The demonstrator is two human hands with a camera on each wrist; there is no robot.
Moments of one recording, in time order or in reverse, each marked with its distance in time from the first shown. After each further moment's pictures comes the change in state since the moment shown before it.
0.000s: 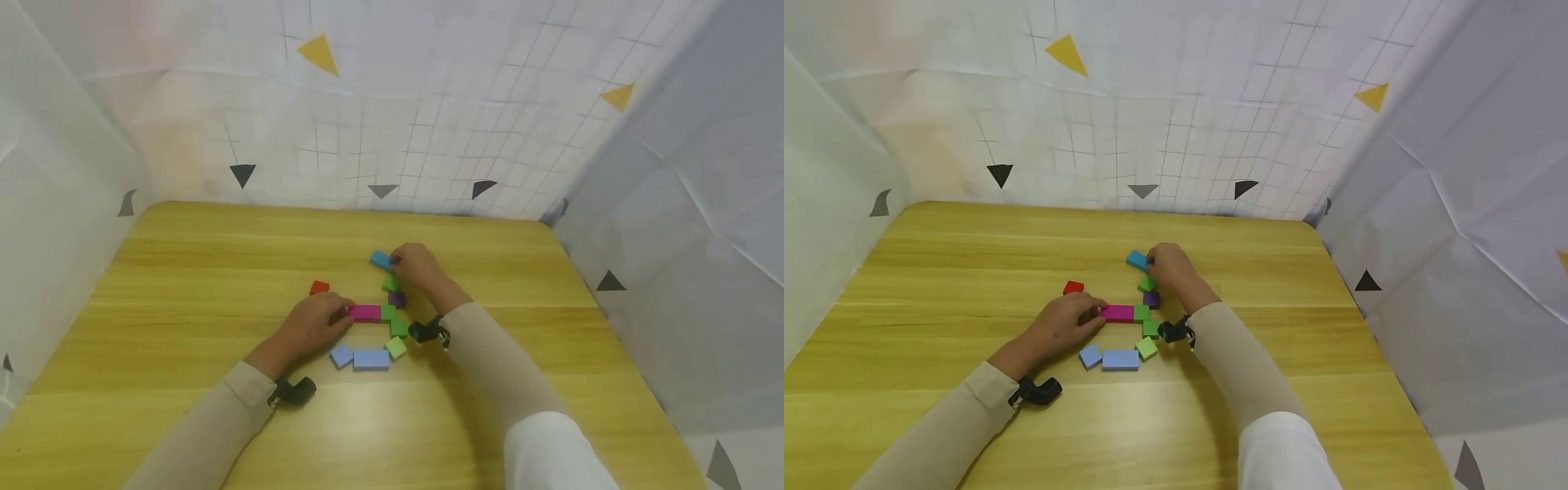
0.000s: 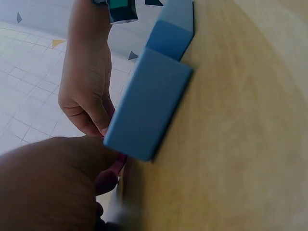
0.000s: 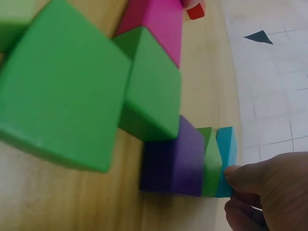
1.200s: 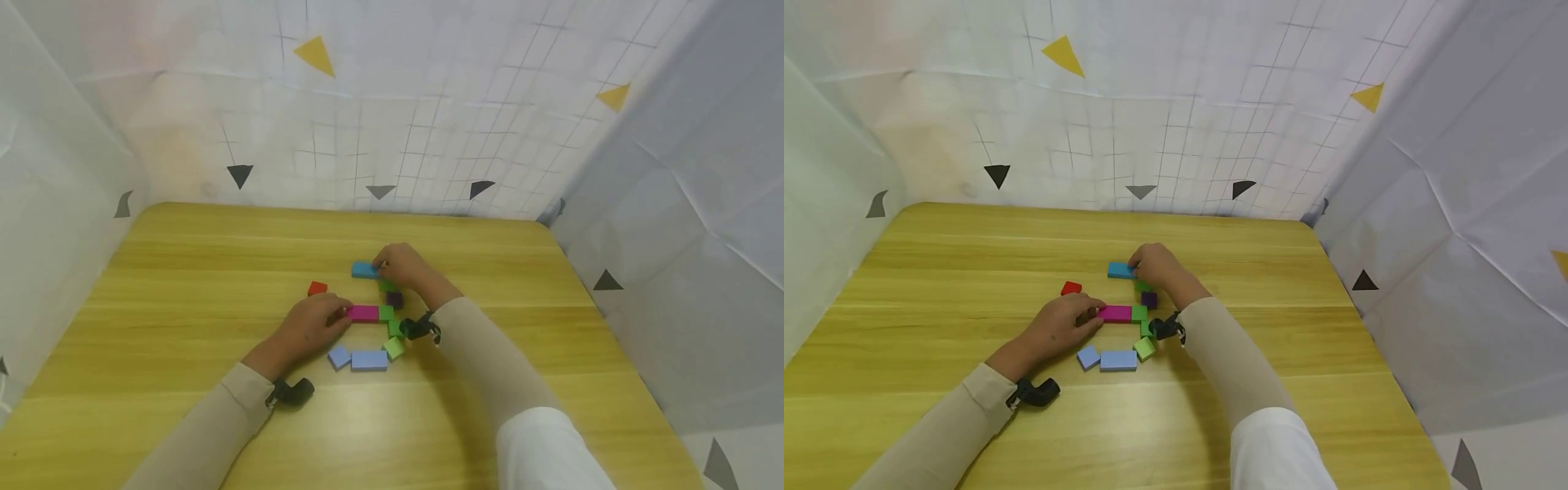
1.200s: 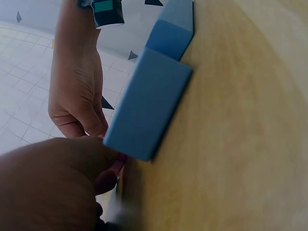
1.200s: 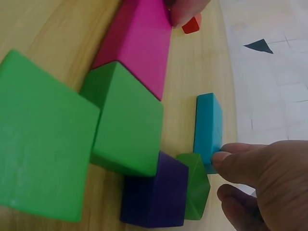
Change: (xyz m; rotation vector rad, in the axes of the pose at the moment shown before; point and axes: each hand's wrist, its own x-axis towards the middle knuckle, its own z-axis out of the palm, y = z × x) left_hand 0.000 0.000 0.000 -0.002 0.023 0.020; right_hand 0.012 -0.012 0.002 -0.032 -0.095 -0.143
